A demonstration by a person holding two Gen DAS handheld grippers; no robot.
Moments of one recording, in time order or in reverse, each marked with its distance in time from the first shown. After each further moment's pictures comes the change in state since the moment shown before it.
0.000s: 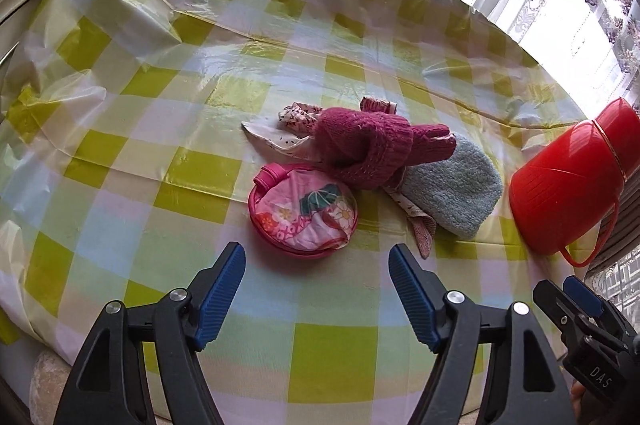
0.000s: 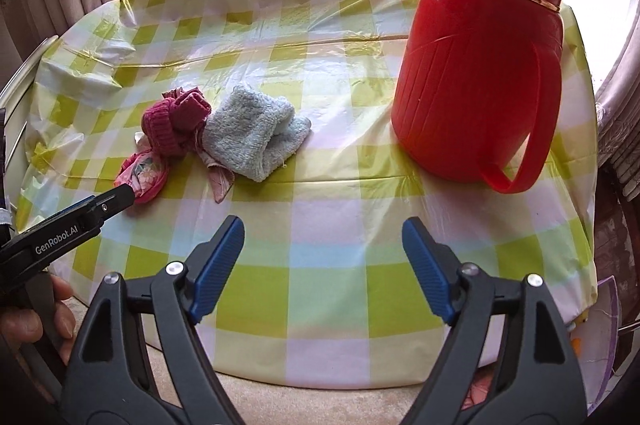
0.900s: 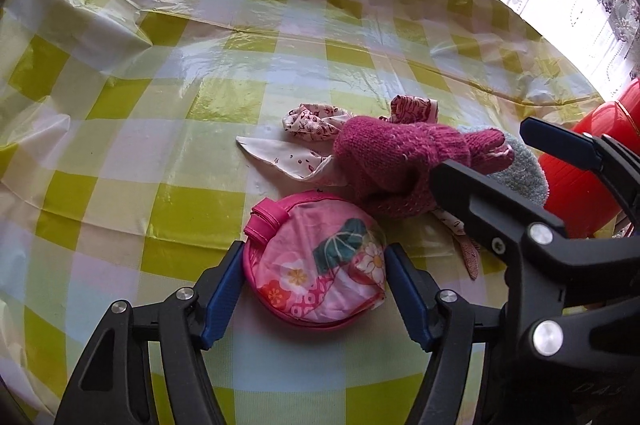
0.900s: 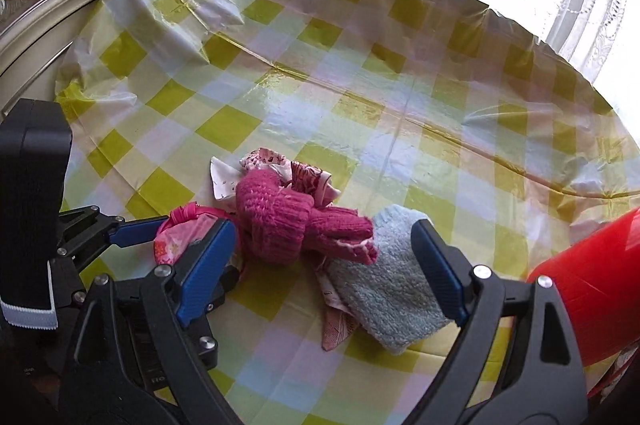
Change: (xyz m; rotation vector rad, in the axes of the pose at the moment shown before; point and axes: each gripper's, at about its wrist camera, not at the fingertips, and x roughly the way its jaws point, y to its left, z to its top) left arm 0.042 0.013 0.025 0.110 0.053 -0.007; right arm 0.063 0.138 0.069 -0.467 -0.077 0.130
